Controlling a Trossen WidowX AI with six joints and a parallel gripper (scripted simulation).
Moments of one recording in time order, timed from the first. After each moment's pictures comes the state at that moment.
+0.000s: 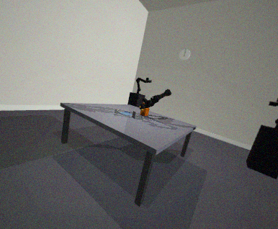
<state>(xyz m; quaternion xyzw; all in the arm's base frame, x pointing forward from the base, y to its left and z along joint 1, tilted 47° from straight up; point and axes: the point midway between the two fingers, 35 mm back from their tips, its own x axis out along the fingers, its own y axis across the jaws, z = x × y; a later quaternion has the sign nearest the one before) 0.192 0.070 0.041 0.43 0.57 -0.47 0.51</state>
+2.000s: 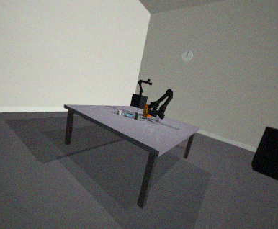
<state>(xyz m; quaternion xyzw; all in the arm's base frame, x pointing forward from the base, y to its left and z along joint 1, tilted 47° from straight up) 0.197 0.137 0.064 0.38 0.19 -0.17 0.89</state>
